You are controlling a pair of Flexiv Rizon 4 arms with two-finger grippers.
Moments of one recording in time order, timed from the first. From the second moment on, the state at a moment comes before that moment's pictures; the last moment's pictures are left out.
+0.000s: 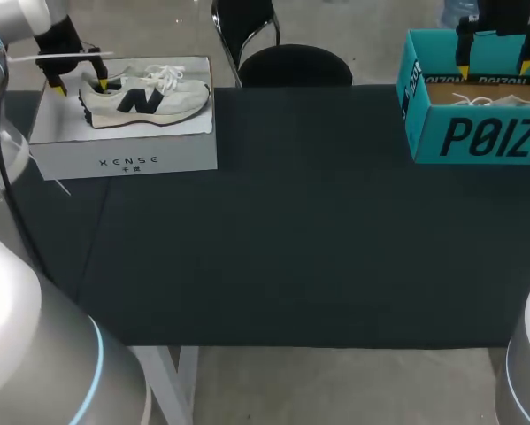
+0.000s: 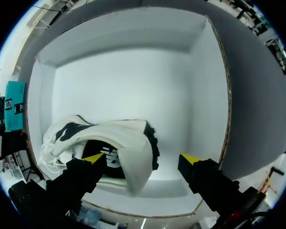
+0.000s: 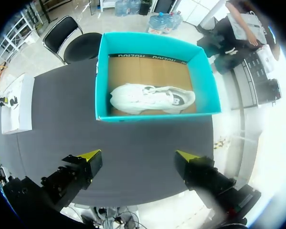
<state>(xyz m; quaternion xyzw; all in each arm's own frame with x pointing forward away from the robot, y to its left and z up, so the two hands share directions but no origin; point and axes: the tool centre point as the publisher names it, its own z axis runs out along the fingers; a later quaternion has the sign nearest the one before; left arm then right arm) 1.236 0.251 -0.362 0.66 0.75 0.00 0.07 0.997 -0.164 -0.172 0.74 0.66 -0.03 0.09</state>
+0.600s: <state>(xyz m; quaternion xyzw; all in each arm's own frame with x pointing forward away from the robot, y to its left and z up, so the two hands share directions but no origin) 1.247 0.244 -0.369 0.65 0.75 0.01 0.08 0.997 -0.164 -0.172 0.74 0.66 -0.03 0.09</state>
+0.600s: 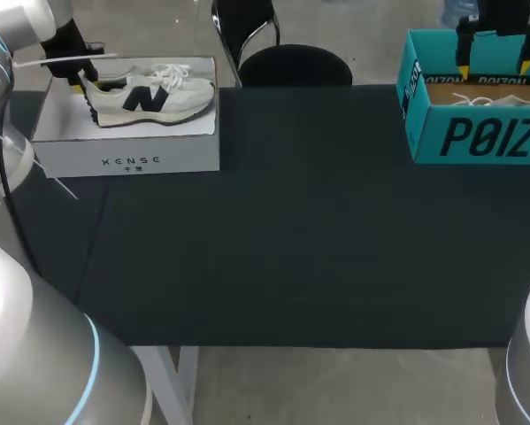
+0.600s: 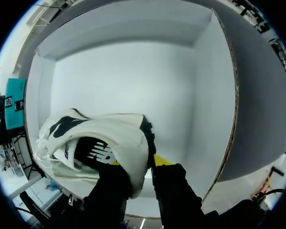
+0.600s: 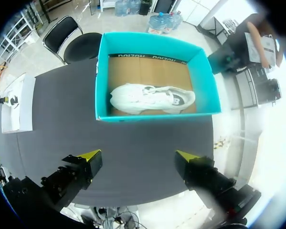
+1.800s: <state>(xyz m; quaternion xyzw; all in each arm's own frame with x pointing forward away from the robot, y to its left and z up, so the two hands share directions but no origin) 1.249 0.215 -0.228 0.70 0.70 0.01 0.12 0.997 -0.164 -0.172 0.74 0.66 -0.03 0.09</state>
